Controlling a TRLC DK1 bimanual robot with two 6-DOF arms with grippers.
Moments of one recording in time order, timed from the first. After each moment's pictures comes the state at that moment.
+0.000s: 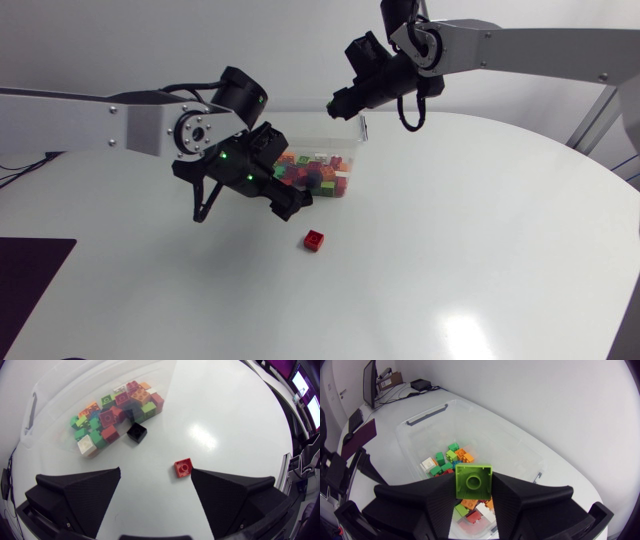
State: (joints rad) left arm -0.51 1.76 1.23 -0.50 0.11 0.18; right arm 0.37 2.05 1.78 -0.43 -0.29 -0.27
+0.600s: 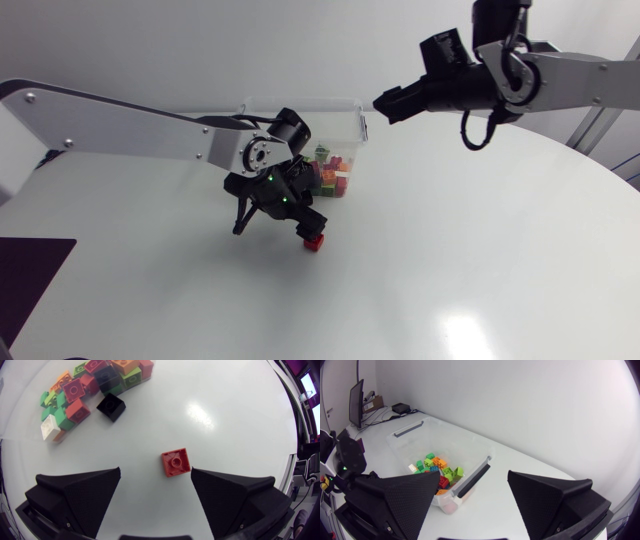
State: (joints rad) left arm -0.59 2.01 1.36 -0.59 0.08 0.08; right arm 0.21 1.69 1.27 -0.06 -0.29 -0.21
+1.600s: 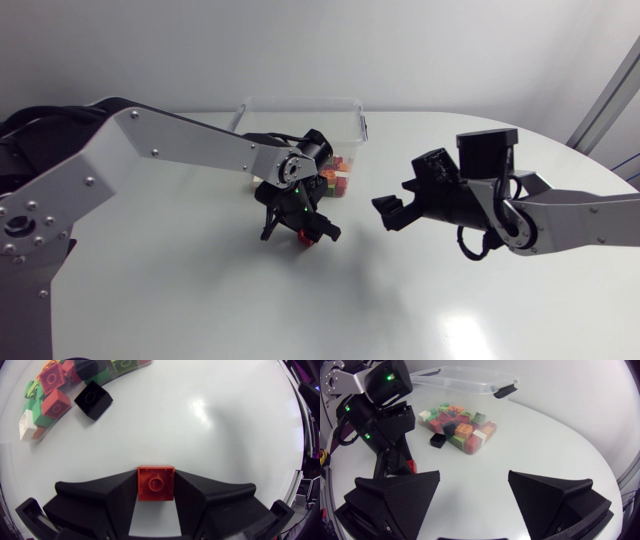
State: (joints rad) left arm -0.63 2.19 1.48 -0.60 0.04 -0.03; right arm 0.33 1.54 0.65 0.28 -0.16 -0.17
